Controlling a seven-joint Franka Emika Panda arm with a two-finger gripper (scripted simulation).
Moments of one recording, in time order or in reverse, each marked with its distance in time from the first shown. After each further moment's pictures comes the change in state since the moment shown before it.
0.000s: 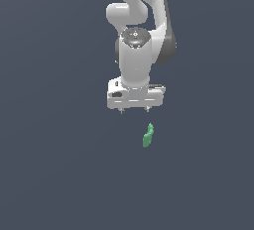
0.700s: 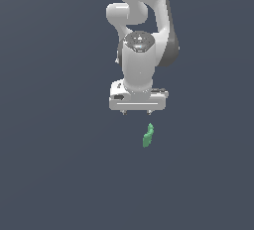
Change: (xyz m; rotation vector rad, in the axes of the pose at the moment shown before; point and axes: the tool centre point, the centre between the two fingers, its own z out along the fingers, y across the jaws) arm 0.009 -0.007 0.005 -0.003 -0.004 0.072
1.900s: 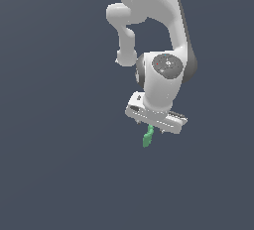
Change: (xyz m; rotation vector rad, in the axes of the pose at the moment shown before) arm 0.042 -0.053 0.034 -0.034 -0.013 0.396
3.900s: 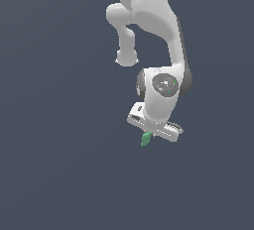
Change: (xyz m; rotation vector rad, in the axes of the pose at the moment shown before) arm 0.001 -0.006 0.053 -0.005 0.000 0.041
